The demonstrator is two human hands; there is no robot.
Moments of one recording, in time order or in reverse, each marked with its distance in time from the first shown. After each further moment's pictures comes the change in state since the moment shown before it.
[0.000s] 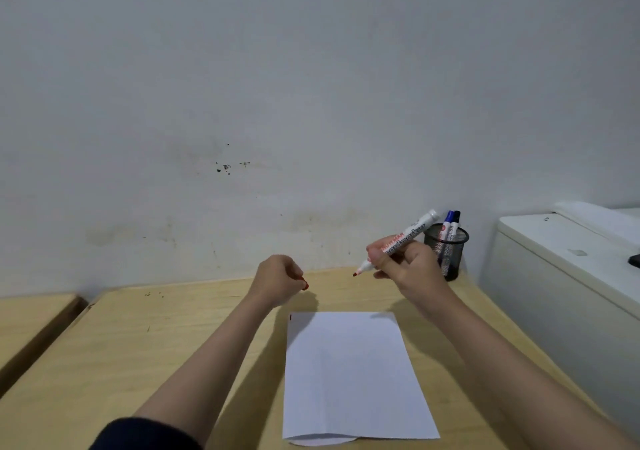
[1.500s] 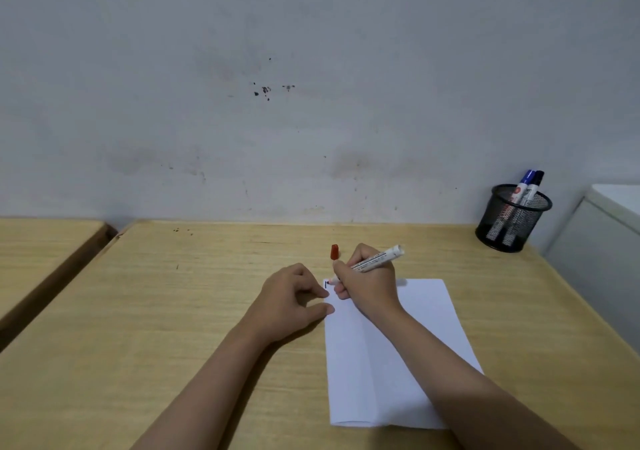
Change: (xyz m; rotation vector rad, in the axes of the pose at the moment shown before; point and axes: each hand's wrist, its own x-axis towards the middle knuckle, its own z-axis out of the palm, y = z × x) left_hand -0.058 -0.097 0.013 -0.009 -0.072 0.220; right_hand -0.003 0.109 0.119 -0.082 0.043 0.328
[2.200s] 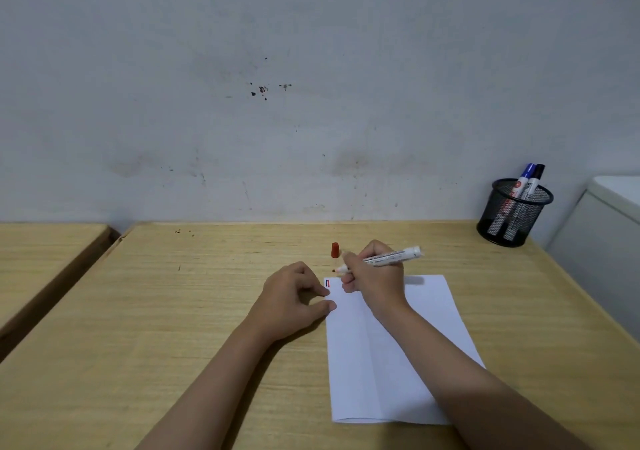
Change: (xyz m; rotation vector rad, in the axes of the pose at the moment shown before) left_hand 0.001 -0.002 0.004 -0.007 0.024 -0.020; right_hand 0.002 0.002 -0.005 0.140 0.088 0.023
